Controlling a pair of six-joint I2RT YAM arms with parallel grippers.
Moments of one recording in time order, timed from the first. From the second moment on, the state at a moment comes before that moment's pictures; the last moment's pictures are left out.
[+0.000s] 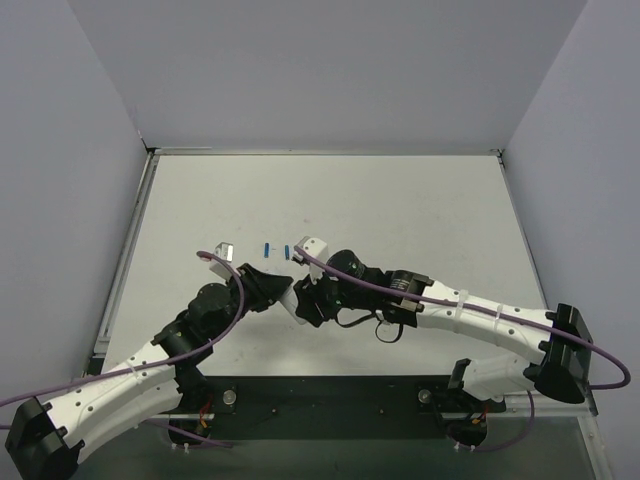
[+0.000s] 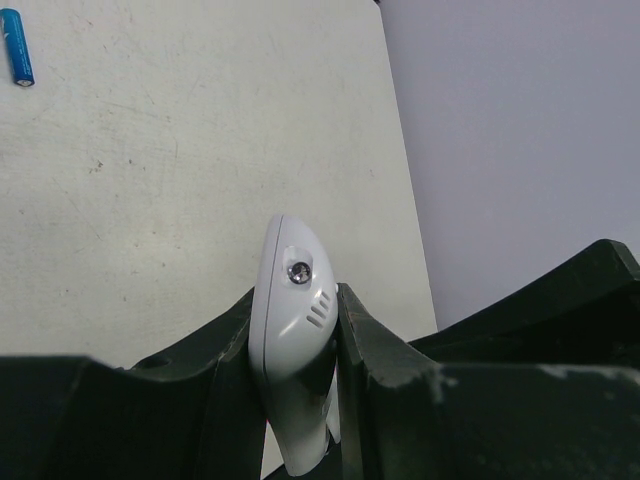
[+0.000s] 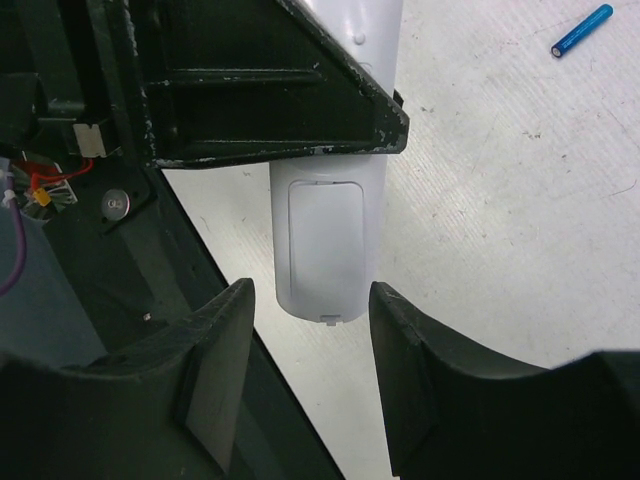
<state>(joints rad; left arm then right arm) -0.81 0.66 0.34 0.13 -0.20 -1.07 1.11 1.29 1.00 -0.33 -0.03 0.25</state>
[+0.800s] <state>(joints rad) -0.81 0.63 0.33 0.13 -0.21 -1.09 1.13 1.34 1.00 -0.33 0.01 0.21</state>
